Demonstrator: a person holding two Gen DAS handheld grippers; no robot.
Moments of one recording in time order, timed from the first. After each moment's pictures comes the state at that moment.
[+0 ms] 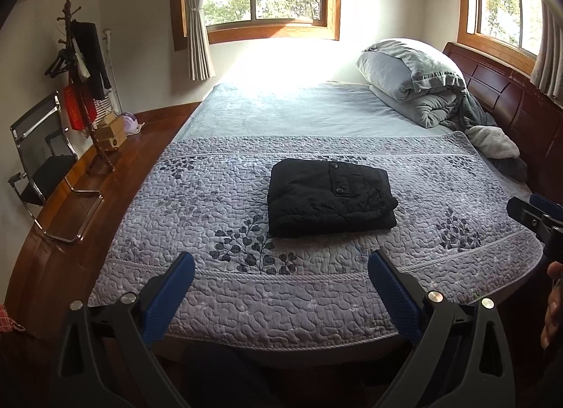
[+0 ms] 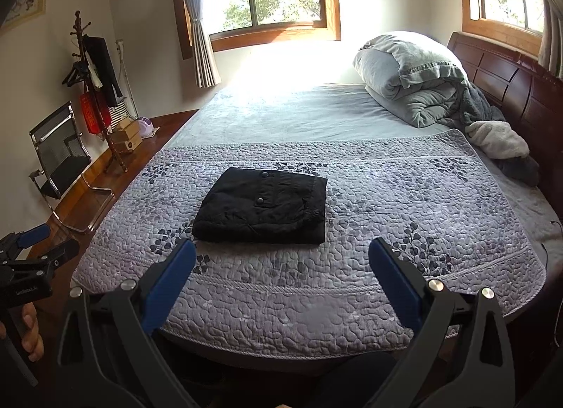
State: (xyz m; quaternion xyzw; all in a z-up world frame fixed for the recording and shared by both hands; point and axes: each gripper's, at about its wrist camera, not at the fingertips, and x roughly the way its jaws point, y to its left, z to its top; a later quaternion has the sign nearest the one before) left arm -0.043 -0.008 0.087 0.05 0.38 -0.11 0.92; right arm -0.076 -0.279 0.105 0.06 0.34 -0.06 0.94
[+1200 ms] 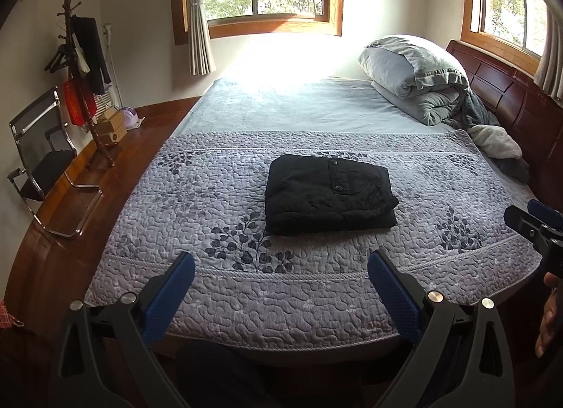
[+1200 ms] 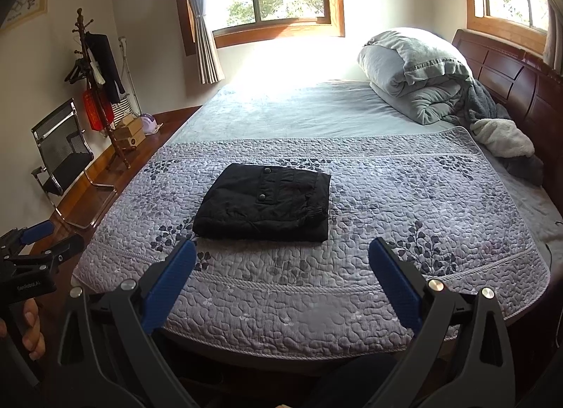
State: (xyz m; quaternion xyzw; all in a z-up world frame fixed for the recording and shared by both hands) left arm -0.034 -0.015 0.082 0.05 0.39 -0.11 0.91; right arm -0.068 -0.280 0.096 0.06 0.35 -0.05 0.93
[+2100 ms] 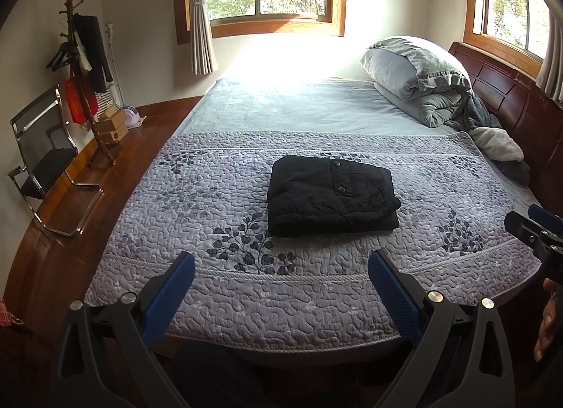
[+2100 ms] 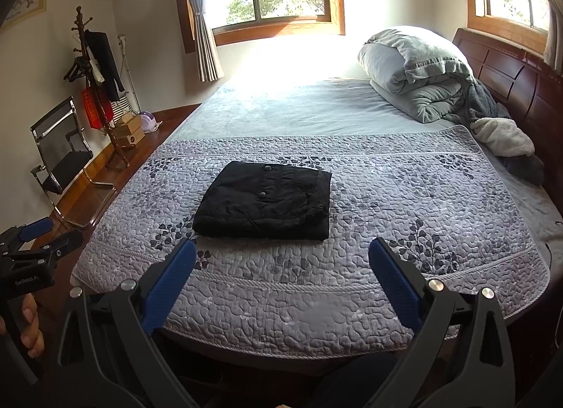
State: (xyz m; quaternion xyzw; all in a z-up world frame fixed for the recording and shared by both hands) left arm -0.031 -0.012 0.082 0.05 0.39 -0.11 0.92; right arm -0.065 -0.279 0.092 0.06 0.35 -0.04 0.93
